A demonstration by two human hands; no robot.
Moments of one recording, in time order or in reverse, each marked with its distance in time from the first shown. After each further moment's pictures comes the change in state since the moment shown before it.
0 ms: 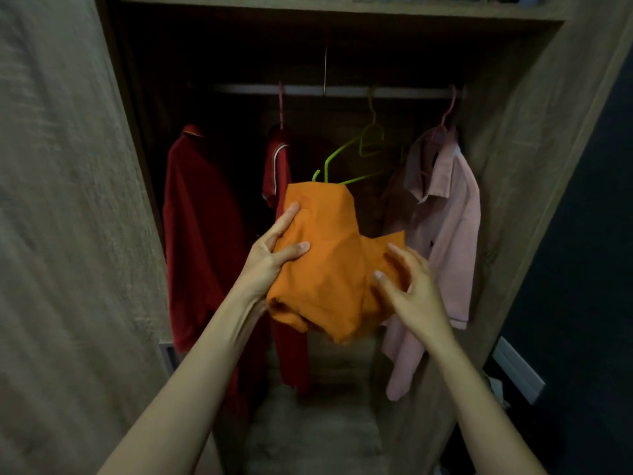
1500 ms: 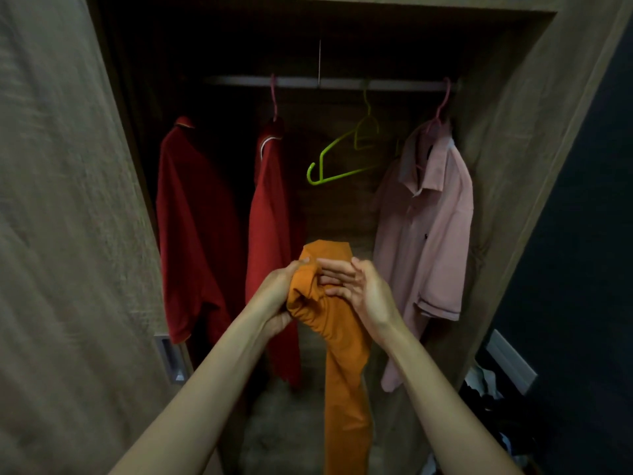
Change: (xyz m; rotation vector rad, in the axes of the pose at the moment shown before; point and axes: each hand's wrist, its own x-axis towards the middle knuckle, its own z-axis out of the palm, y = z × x) left_hand -0.014 -0.045 0.024 -0.146 0.136 -0.450; right_hand -0.001 -0.023 0.049 0.805 -0.315 0.212
